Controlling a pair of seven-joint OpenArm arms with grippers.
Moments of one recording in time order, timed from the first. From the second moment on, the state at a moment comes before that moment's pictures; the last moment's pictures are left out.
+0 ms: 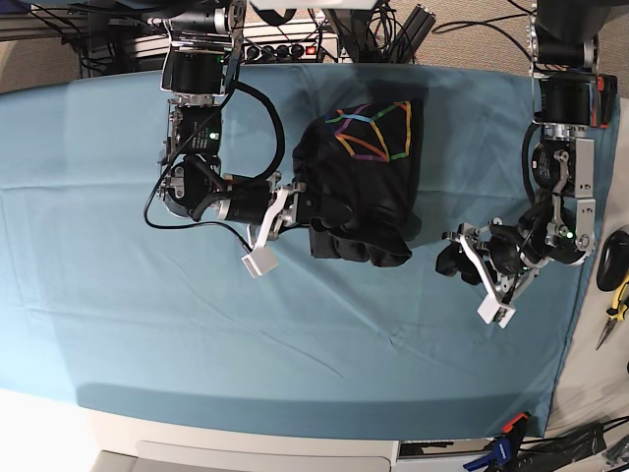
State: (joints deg) left arm -14.1 -20.7 0.4 84.8 -40.1 -22.6 60.9; right arm 8.8 -1.4 10.2 79.2 61.1 39.1 -78.2
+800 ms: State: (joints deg) left arm -12.6 -20.4 0.4 84.8 -40.1 -22.6 60.5; right arm 9.3 -1.4 13.0 80.6 49.4 39.2 -78.2
